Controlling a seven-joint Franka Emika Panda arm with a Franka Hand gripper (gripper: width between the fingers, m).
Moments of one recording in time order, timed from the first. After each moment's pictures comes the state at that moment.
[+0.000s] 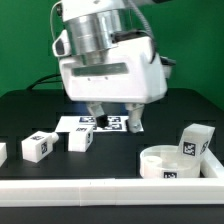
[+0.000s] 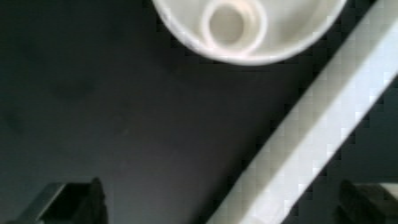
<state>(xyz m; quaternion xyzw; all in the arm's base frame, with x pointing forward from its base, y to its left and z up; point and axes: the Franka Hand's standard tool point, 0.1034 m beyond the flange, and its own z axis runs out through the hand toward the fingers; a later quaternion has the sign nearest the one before) 0.616 -0.018 0.088 -0.88 0.47 0.00 0.11</state>
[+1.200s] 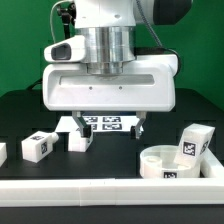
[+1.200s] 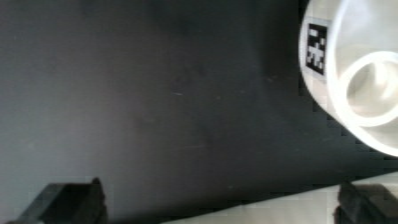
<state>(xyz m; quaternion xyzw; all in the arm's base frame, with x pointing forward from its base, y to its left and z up) 0.594 -0.039 0.066 -0.99 0.13 -0.03 0.02</state>
